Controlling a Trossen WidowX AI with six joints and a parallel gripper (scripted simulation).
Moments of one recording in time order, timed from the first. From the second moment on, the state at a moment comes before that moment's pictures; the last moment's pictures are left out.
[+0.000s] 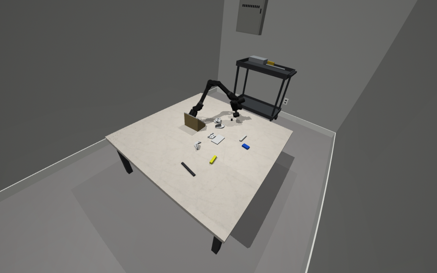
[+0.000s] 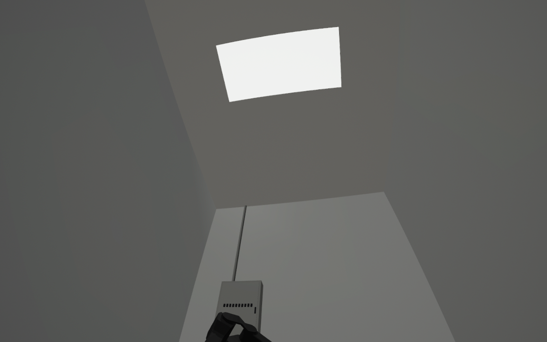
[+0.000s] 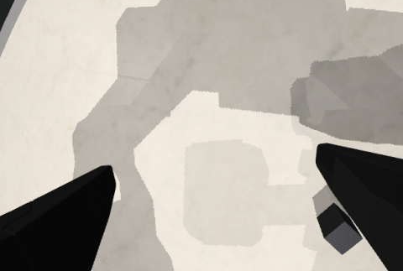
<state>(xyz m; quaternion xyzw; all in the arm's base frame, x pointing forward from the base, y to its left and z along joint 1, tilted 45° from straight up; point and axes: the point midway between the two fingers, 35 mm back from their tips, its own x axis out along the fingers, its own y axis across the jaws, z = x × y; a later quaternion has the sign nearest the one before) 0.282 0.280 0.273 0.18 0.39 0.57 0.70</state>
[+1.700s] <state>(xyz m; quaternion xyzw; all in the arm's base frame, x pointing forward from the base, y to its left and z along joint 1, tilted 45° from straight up) 0.302 0.151 0.180 0.58 0.64 0.05 0.50</state>
